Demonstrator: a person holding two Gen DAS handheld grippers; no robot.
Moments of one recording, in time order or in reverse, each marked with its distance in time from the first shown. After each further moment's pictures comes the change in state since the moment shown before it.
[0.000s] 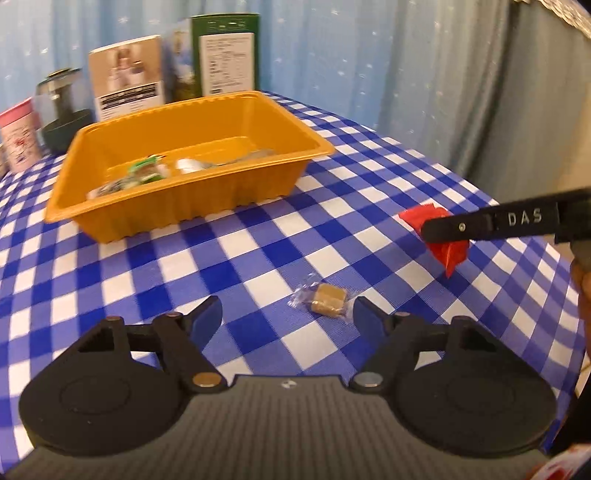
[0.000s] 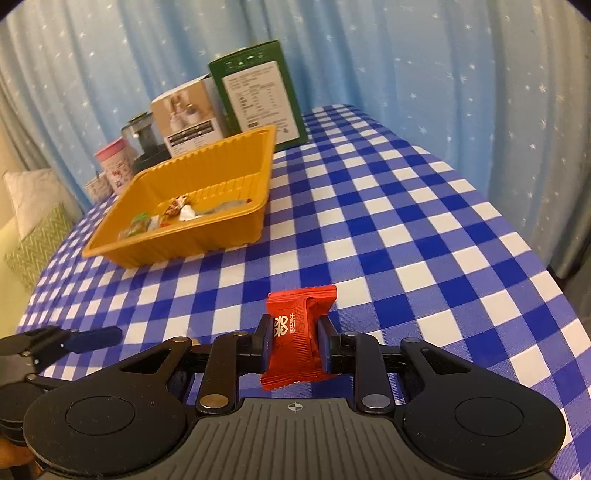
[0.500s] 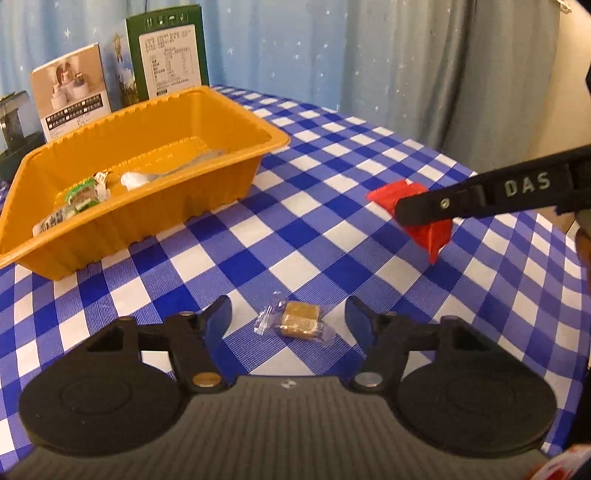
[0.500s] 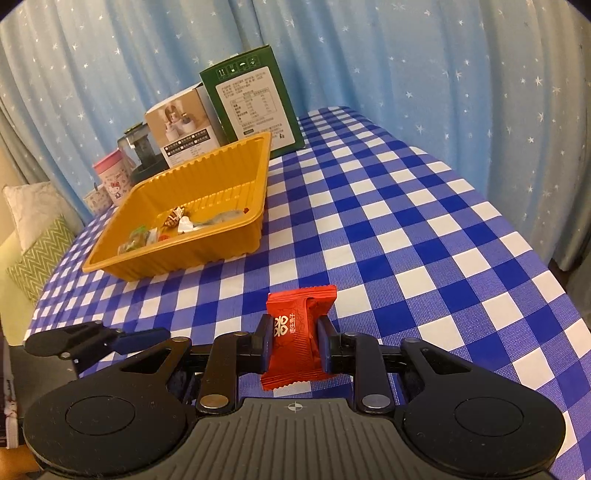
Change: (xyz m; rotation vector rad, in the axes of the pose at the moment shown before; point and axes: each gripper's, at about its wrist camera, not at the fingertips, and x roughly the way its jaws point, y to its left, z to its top) left arm 0.032 -0.014 0.012 0.117 0.042 -0.068; right arm 0.001 -0.002 0.003 0.028 -0.010 0.013
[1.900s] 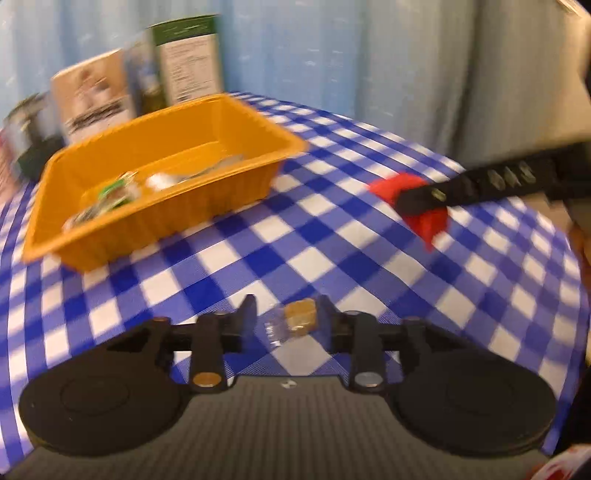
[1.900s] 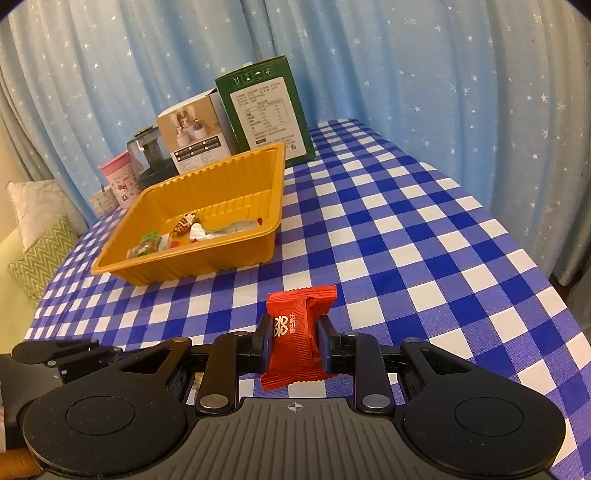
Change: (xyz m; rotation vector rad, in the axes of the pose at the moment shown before) left arm -0.024 -0.001 -0.007 0.040 -0.016 0.031; right arm -0.004 0.013 0.002 -0.035 -0.026 0.003
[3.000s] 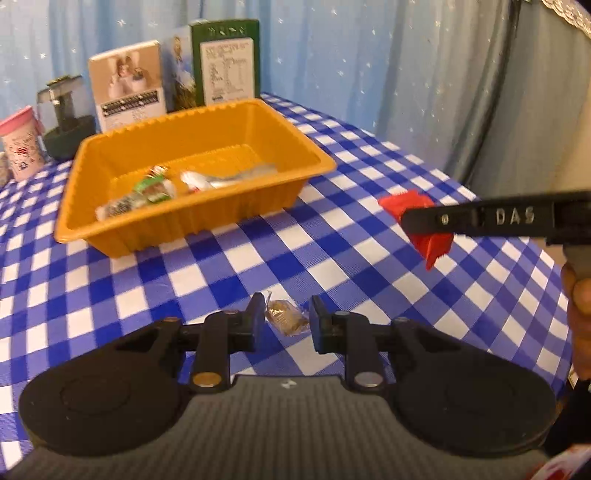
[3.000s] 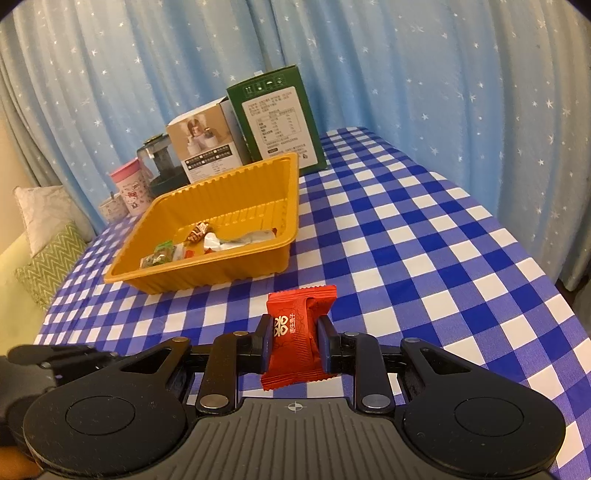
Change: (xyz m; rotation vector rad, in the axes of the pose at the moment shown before) left arm -0.028 0.020 0.008 -0.170 -0.005 0.054; right arm -0.003 0.012 0.004 -0.004 -0.025 0.023
